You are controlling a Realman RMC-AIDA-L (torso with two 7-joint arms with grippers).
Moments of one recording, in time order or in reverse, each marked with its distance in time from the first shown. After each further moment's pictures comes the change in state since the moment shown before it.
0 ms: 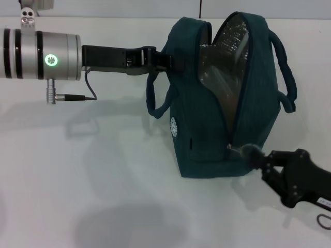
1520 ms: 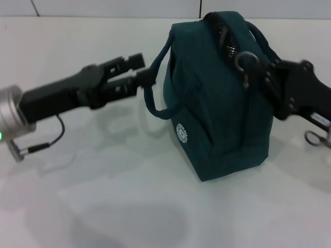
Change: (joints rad) left arm 0.307 -0.020 0.002 -0.078 -0.407 0.234 0.684; right arm 0.154 0.011 0.060 -0.092 0.177 0.012 -0.056
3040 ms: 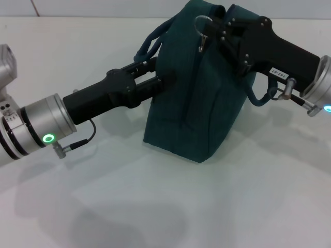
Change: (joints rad) left arm -0.109 -0.007 0.008 -0.328 -0.055 -0.250 0.362; right arm 0.185 0.007 -0.013 -0.001 0.017 0.145 0.005
